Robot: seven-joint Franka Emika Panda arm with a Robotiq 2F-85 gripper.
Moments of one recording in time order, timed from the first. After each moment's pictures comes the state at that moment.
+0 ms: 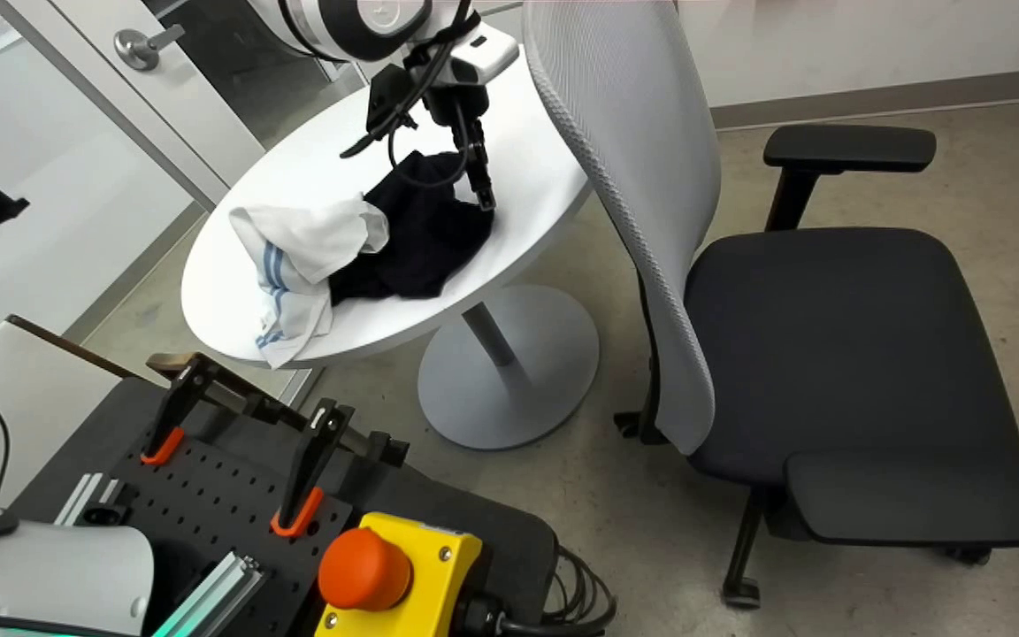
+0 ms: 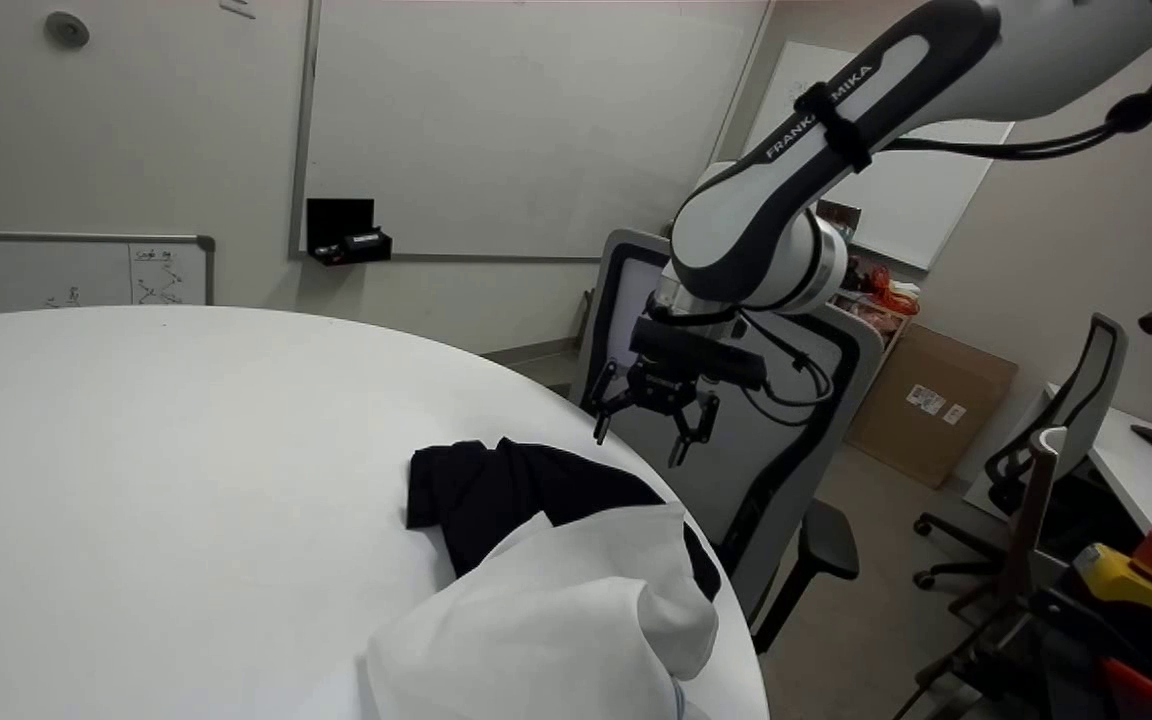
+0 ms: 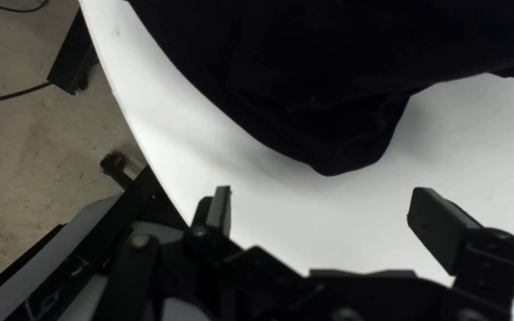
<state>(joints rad) -0.03 0.80 -0.08 -1.87 0.24 2.60 0.70</state>
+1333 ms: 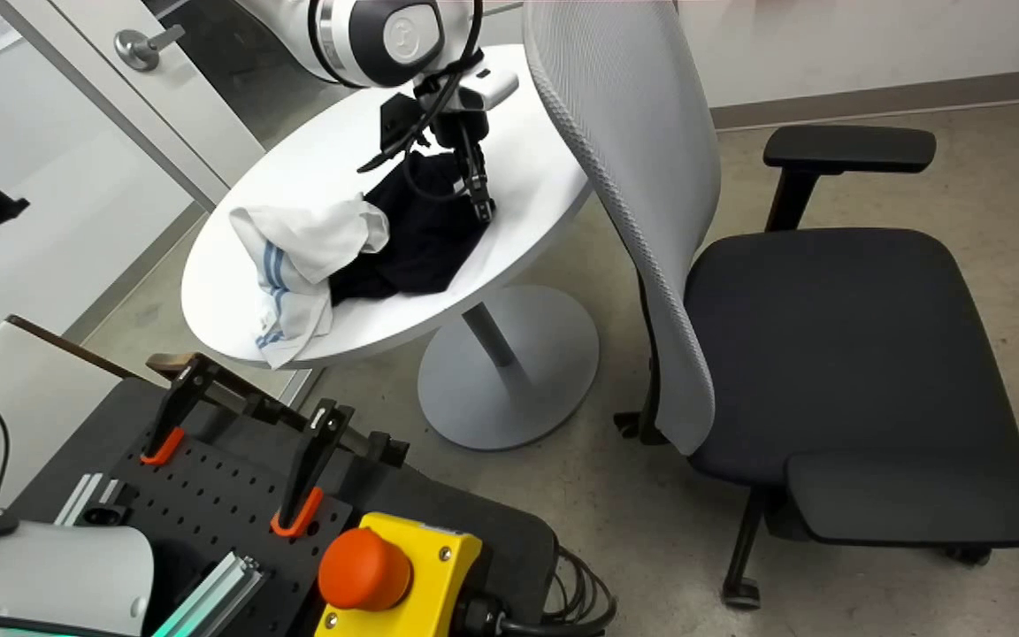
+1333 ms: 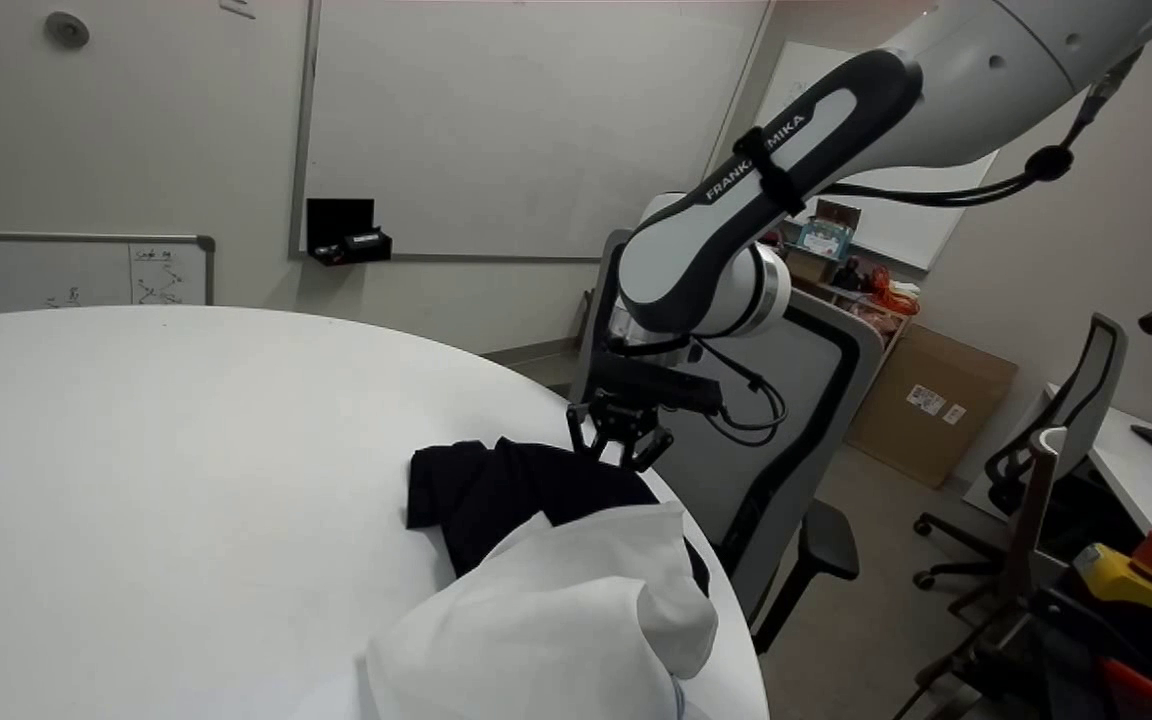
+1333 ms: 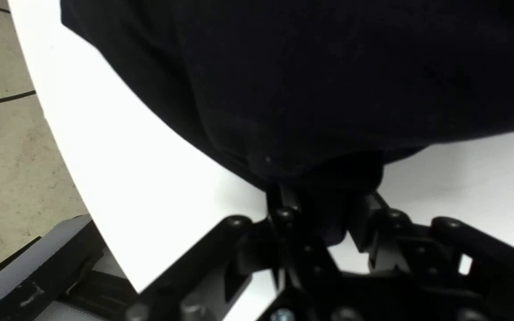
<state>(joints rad) 0.01 0.95 -0.08 -1.70 0.24 2.51 0.70</state>
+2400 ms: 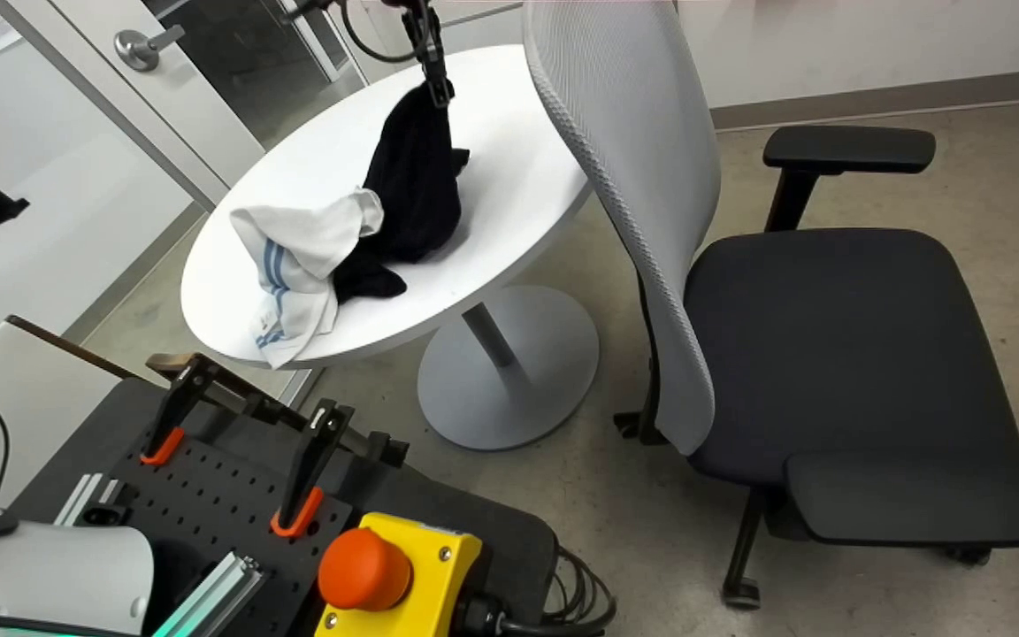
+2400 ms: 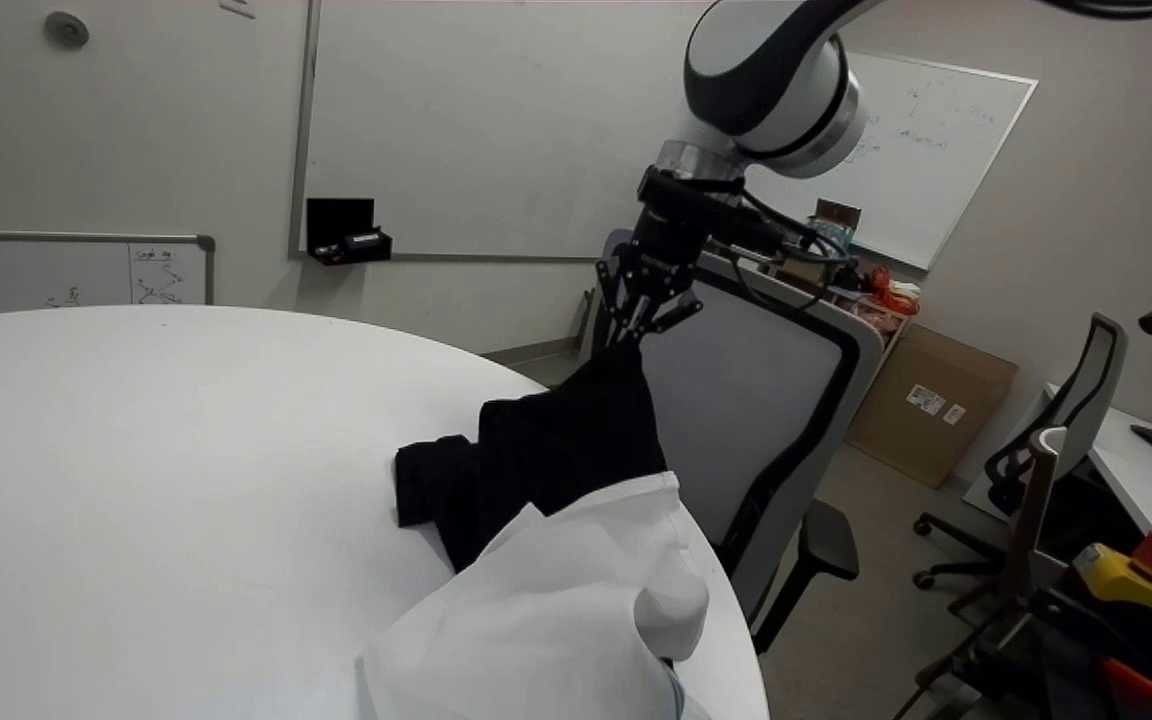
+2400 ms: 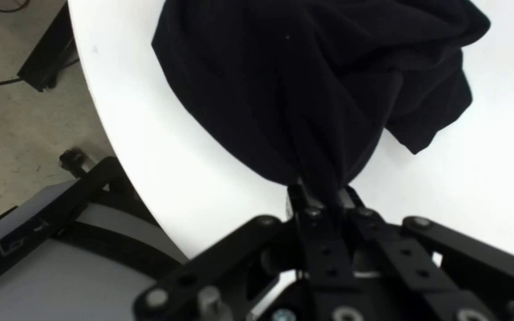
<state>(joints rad) -0.03 0.61 -0.06 -1.80 0.28 2.35 0.62</state>
